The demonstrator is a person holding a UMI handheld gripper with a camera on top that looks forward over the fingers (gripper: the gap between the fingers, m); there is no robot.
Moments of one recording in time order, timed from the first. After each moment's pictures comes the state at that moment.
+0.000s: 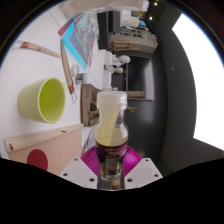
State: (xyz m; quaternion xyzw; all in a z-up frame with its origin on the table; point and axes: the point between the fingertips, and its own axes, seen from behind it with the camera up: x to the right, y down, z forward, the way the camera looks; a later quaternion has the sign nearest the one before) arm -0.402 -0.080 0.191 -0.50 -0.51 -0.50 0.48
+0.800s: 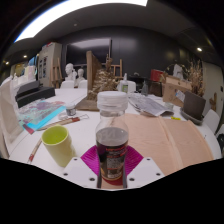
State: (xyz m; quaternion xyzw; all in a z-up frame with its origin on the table) arm -0.373 -0.132 0.051 -0.84 -0.08 0.02 0.54
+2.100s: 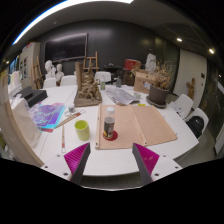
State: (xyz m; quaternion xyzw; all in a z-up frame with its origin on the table) arm -0.376 -0.397 0.214 -0.88 0.04 -0.06 0.46
